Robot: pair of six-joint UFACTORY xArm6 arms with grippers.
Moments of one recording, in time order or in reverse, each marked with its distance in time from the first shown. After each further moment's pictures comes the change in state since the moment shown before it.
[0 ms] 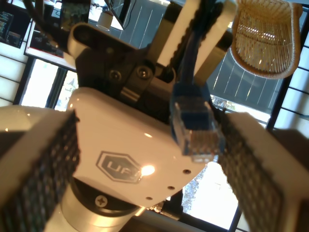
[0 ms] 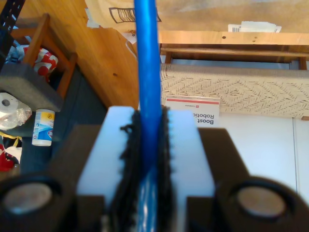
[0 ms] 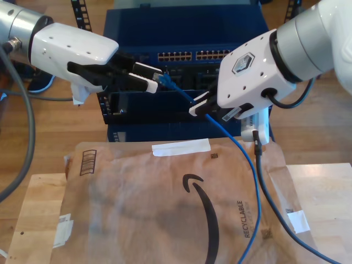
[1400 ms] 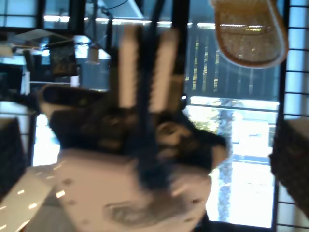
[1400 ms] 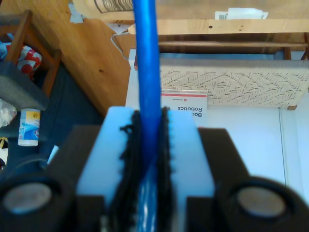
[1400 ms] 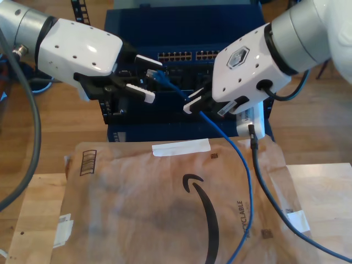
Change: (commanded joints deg) left arm -1.8 -0.6 -0.3 2.1 -1.6 13.6; right arm -0.4 3.3 -3.3 1.2 3.3 0.4
